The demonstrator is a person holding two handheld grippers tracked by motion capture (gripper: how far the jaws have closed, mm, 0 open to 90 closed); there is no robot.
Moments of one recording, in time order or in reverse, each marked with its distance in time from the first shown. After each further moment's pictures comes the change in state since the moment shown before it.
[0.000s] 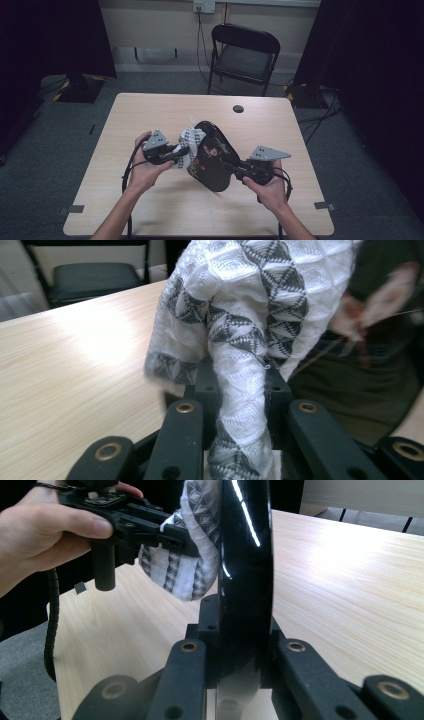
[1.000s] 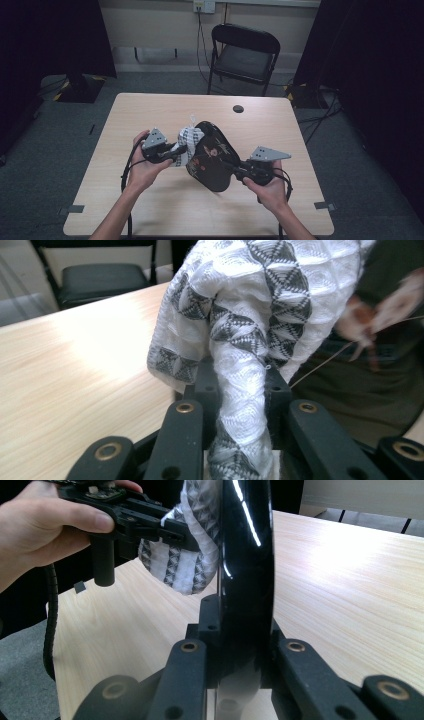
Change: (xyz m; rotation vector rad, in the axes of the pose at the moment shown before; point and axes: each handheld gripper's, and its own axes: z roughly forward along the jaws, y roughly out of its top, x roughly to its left) left arm 0.012 -0.002 -0.004 0.012 0.060 -0.023; right arm 0.001 -0.001 -0.001 -0.002 -0.002 -0.005
